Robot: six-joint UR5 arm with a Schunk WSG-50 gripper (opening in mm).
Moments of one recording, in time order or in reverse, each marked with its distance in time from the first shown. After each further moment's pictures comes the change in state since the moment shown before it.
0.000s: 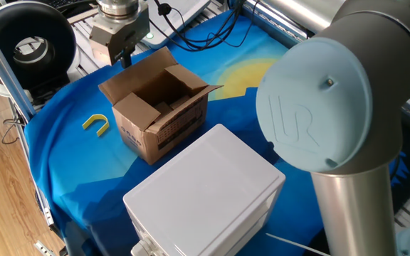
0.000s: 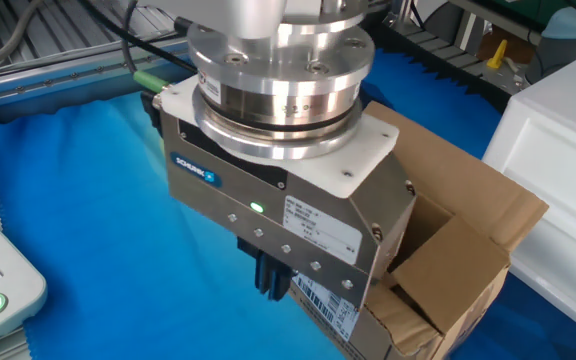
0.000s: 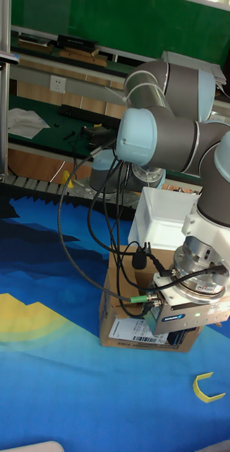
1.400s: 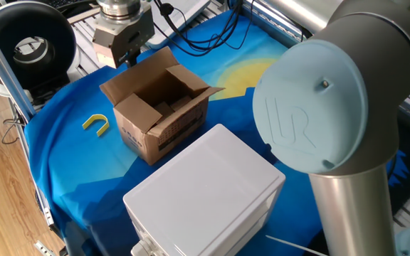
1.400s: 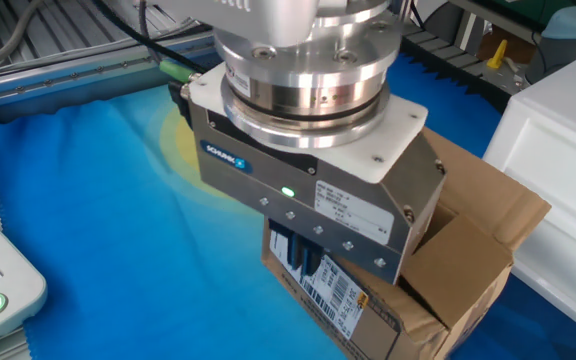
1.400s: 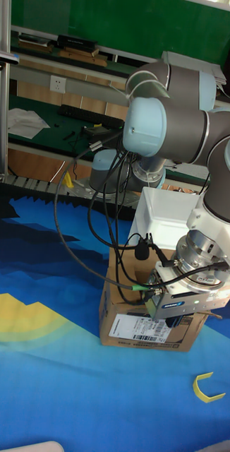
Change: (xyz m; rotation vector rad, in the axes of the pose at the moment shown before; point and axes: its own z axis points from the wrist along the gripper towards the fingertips) arm 0.032 0.007 -0.009 -0.001 0.108 -0.001
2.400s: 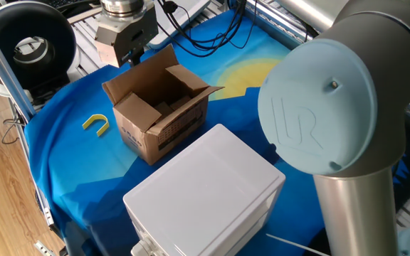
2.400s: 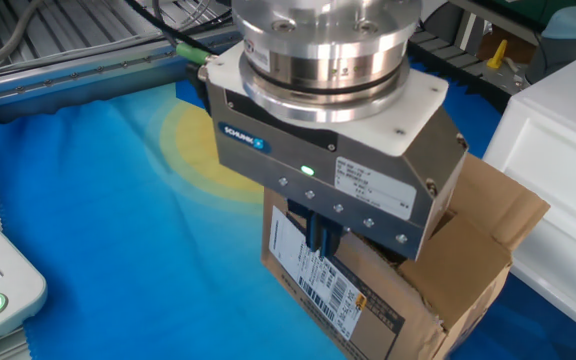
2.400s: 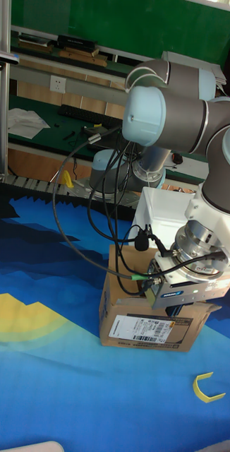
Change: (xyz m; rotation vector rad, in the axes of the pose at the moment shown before) arm 0.019 0.005 -0.008 -0.021 0.027 0.010
